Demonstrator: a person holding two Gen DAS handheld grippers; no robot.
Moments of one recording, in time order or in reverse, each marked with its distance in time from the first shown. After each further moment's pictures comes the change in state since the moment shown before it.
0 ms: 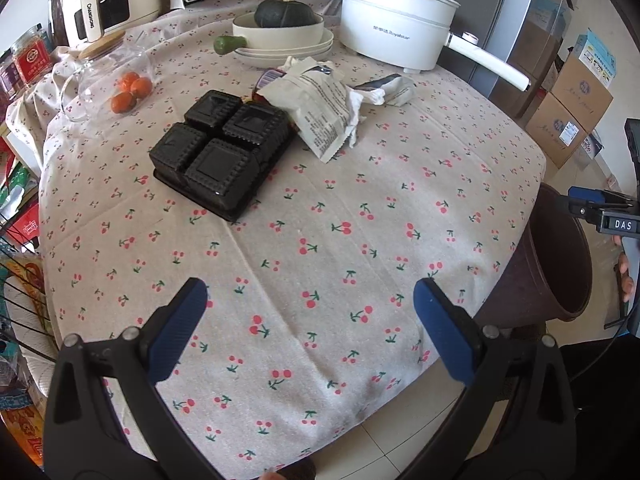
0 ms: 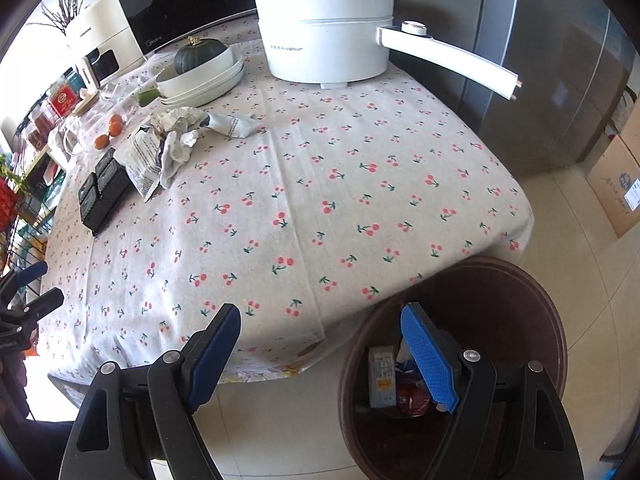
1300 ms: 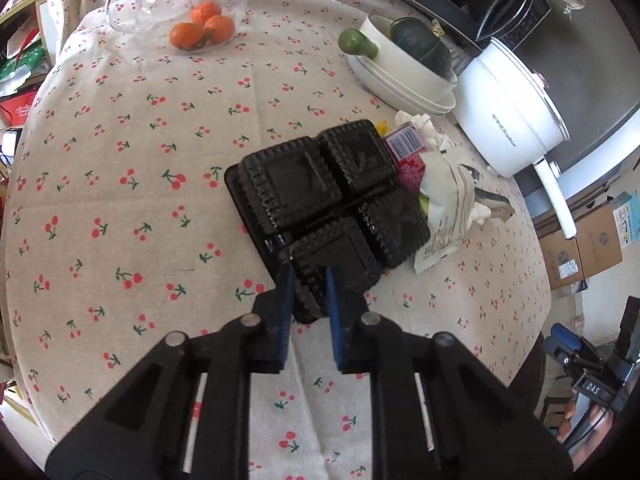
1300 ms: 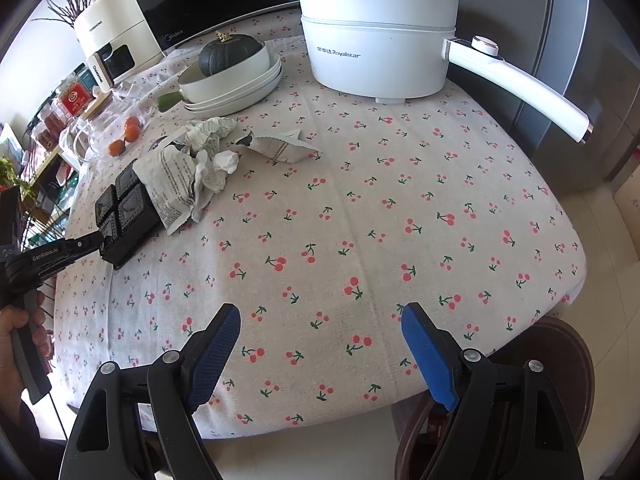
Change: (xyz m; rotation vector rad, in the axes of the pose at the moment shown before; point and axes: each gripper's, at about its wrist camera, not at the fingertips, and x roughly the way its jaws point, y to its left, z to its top) left arm 0.057 0.087 0.053 -0.434 0.033 -0.102; right arm 0.032 0.043 0.053 -0.033 0.019 0.073
